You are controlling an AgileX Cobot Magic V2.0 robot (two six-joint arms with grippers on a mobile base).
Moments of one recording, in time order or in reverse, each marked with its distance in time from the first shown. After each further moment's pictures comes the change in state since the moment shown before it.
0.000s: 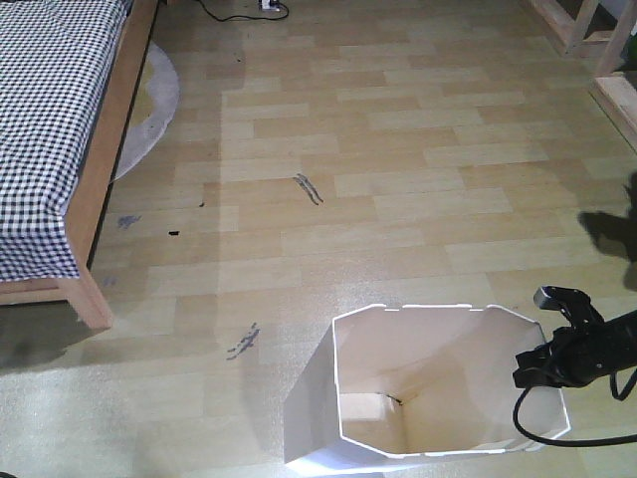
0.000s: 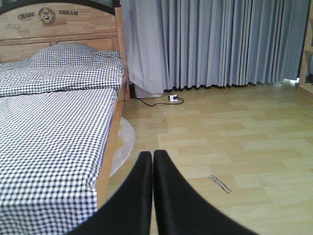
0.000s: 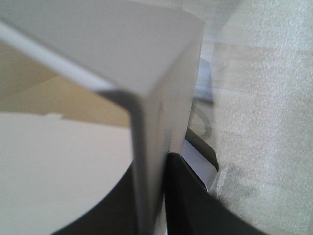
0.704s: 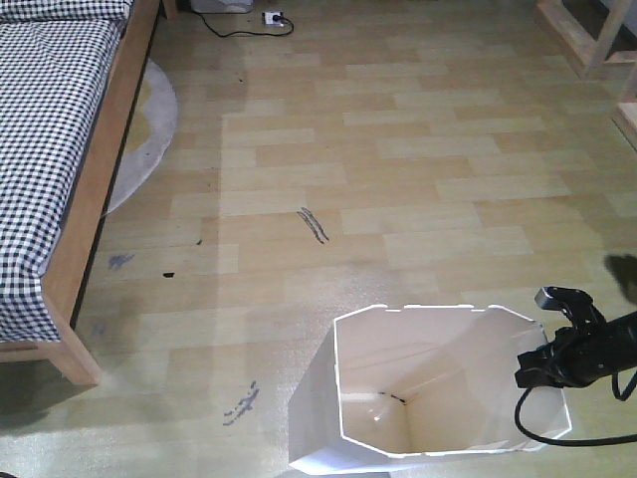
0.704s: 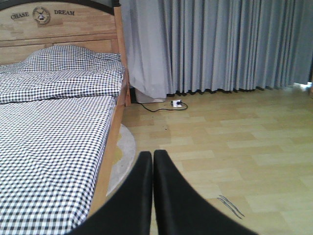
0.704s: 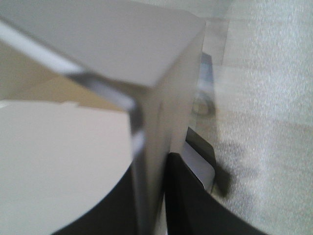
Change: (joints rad) left arm 0.000 0.000 0.000 0.000 0.000 0.000; right arm 0.000 0.000 0.000 -0.001 -0.008 0.000
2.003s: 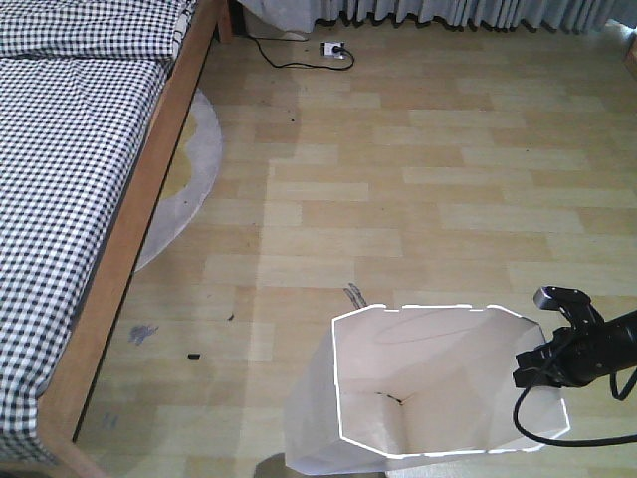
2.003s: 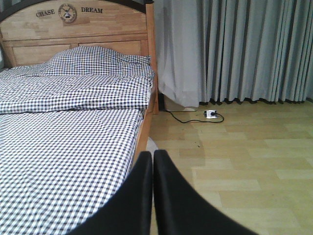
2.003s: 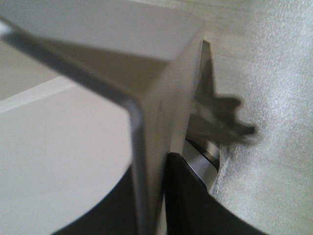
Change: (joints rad) left arm 0.000 0.000 0.000 0.000 0.000 0.000; right arm 0.000 0.000 0.000 0.002 0.007 0.000
